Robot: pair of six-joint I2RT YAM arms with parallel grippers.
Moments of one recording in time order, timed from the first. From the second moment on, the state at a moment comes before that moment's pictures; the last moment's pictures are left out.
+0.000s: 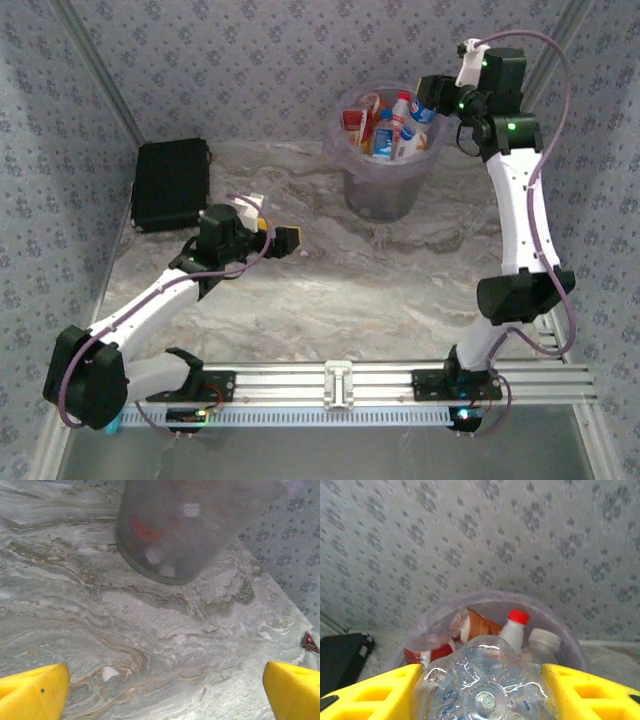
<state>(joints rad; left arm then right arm) -0.48 1.15 0.71 0.02 0.32 -0.37 0.07 1.73 2.13 -0.74 -0.23 0.17</state>
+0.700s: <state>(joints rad) -0.46 1.13 0.70 -0.01 0.31 -0.39 0.11 1.75 1.90 -0.73 -0.30 0.18</state>
